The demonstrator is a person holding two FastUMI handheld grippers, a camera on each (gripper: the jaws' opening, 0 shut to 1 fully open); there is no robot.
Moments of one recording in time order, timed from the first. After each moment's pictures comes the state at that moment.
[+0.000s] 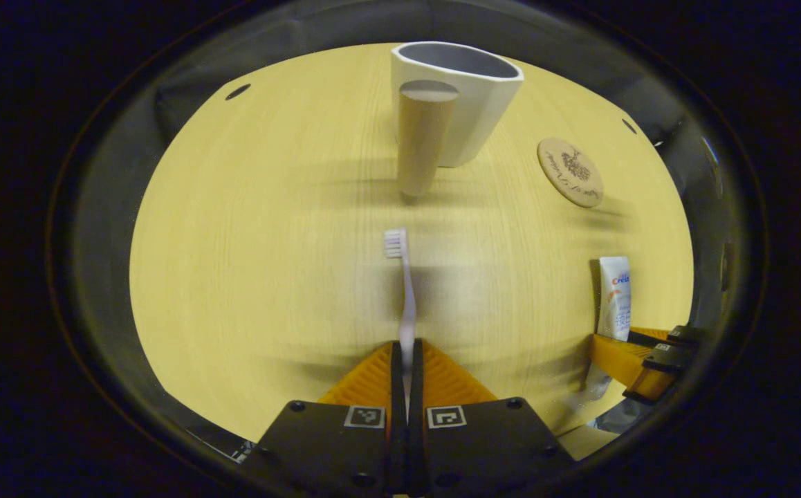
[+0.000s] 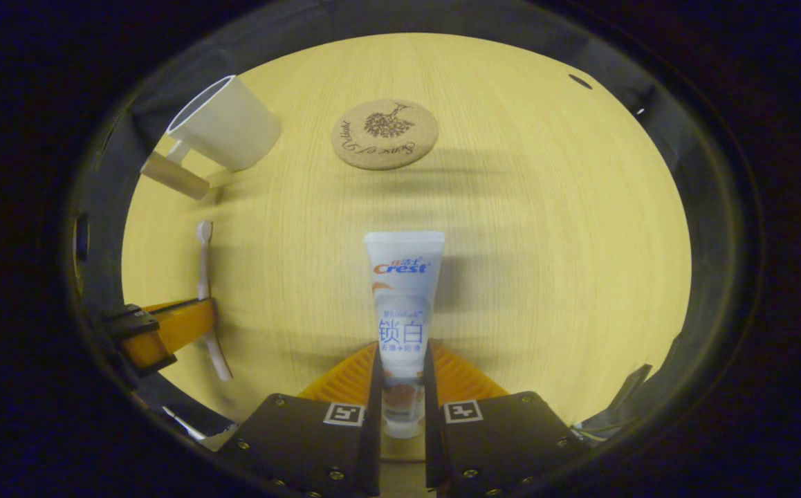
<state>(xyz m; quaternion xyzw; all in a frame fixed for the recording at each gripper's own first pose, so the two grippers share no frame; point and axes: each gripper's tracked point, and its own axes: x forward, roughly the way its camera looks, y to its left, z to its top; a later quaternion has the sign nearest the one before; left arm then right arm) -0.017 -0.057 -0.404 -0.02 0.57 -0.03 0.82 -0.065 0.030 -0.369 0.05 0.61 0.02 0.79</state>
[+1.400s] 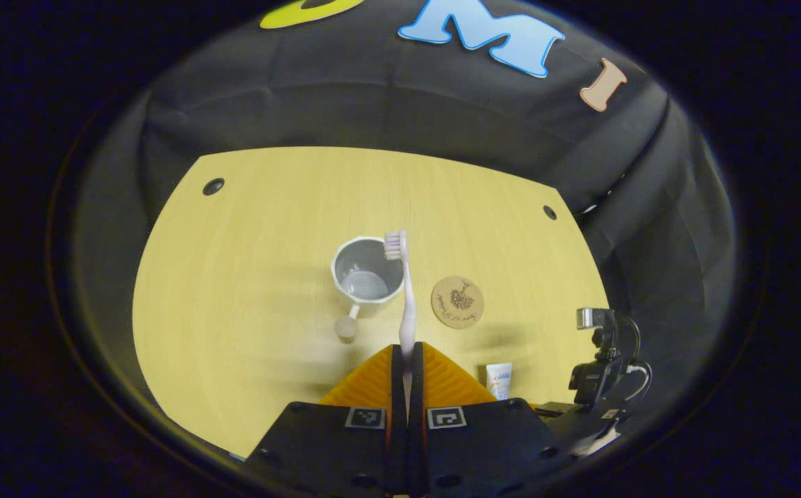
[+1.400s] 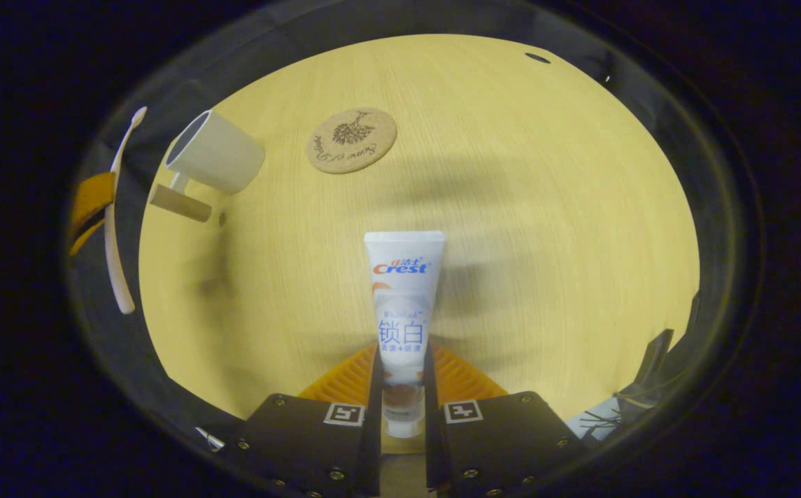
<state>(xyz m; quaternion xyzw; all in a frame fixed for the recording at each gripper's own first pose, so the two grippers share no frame) 0.074 -0.115 -0.203 -0.07 0.41 -0.13 0.90 -0.085 0.021 -0.361 0.12 0.60 0.00 0.79</state>
